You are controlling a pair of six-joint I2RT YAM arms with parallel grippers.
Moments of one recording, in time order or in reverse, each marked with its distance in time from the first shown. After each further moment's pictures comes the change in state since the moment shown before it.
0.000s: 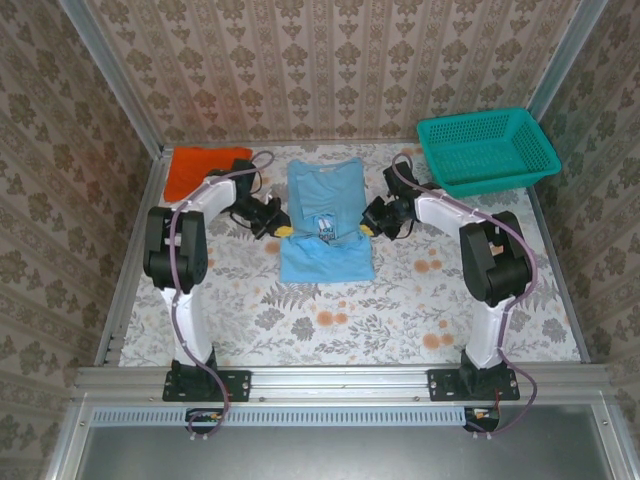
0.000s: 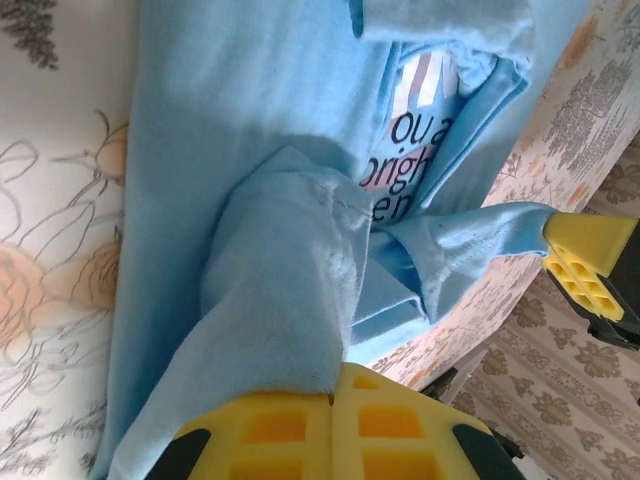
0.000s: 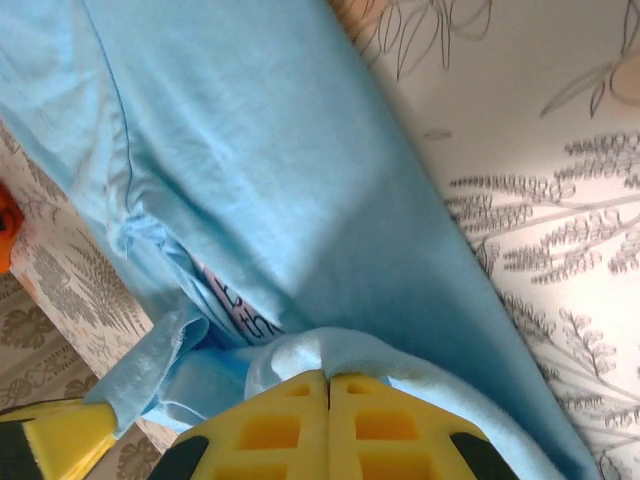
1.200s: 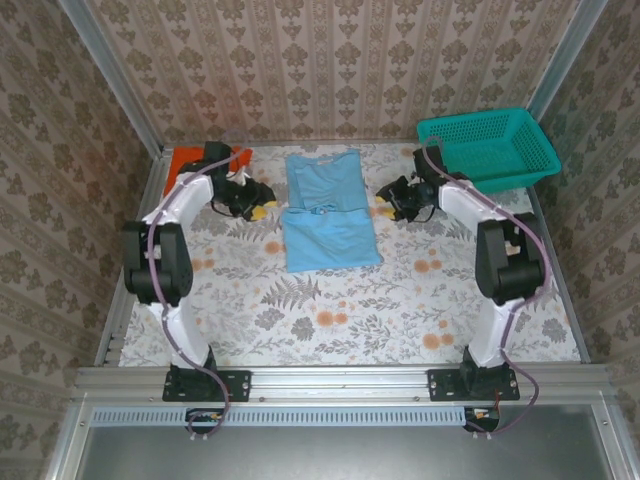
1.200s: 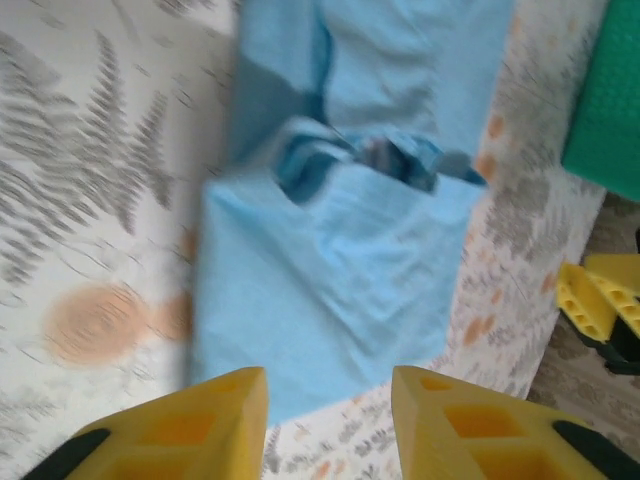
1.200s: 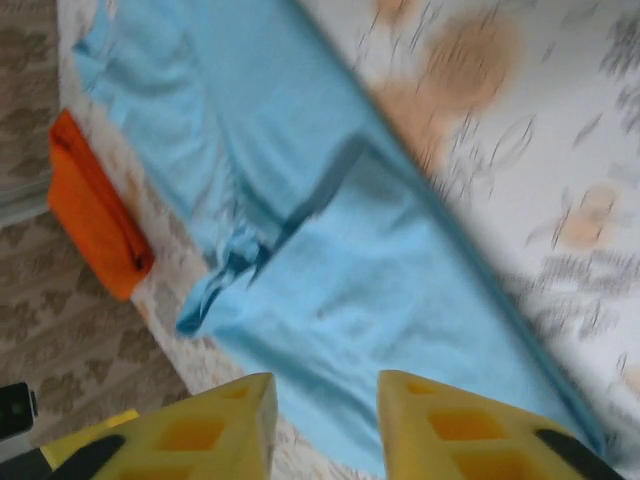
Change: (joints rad) left arm 0.043 -0.230 -0.058 0.117 -0.153 -0.047; right arm -0.109 -0.119 -0.056 0.090 -0.081 -0.011
